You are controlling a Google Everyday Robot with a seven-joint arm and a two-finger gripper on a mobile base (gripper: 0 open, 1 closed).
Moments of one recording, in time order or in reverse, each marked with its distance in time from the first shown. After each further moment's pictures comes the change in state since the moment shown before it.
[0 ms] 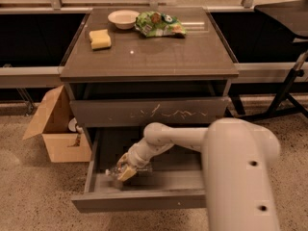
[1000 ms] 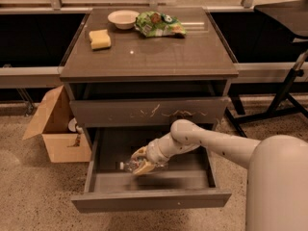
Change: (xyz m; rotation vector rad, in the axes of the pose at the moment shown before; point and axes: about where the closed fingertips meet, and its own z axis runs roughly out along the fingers) arm 0.015 0.014 -0.087 0.086 -0.127 -0.108
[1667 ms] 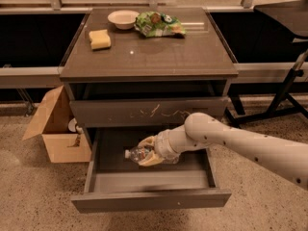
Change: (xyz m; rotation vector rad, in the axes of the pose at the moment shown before) arm -0.063 0.013 -0.088 0.181 0.039 -0.036
